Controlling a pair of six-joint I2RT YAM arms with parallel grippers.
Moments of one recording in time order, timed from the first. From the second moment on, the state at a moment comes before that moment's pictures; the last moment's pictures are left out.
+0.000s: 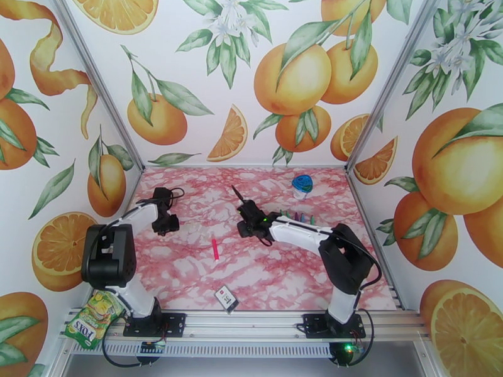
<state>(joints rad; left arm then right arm) 0.01 1.68 1.08 -0.71 -0.08 -0.28 0.79 1.83 1.24 -0.39 0.16 0.31</state>
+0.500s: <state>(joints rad) 0.01 1.47 1.09 -0.58 0.25 -0.23 0.93 1.96 1.36 -0.39 0.01 0.34</state>
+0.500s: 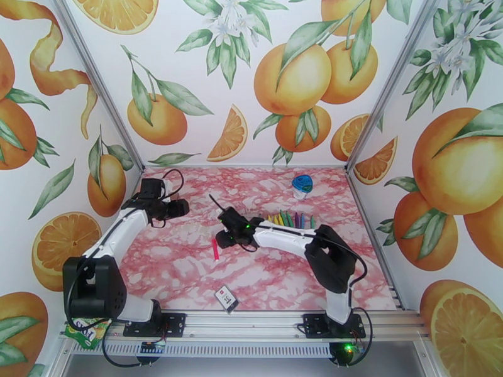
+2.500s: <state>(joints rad) 0.04 1.41 0.99 -0.27 0.65 -0.39 0.85 1.84 1.14 -0.30 0.10 0.35</state>
